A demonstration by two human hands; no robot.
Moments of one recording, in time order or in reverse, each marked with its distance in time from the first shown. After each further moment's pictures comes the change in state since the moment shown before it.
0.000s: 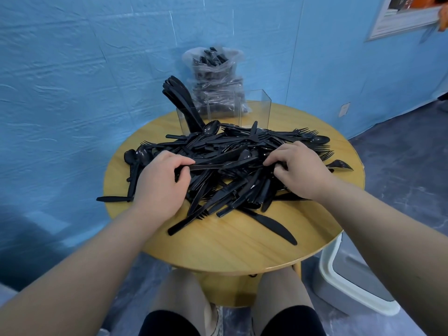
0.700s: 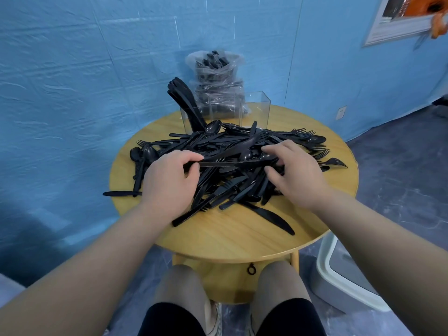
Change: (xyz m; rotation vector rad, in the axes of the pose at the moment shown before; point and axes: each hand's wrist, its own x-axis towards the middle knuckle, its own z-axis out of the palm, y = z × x) left_hand -0.013 0.017 -0.009 -0.012 0.052 0.011; right_hand -0.025 -0.023 0.005 0.076 0.192 -0.032
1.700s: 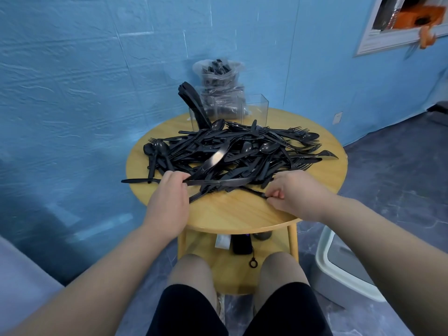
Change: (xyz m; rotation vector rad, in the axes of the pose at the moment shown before) left_hand -0.066 -0.027 -0.005 0.030 -0.102 -0.054; right_hand -0.052 -0.022 -0.016 -0.227 -0.412 -0.121
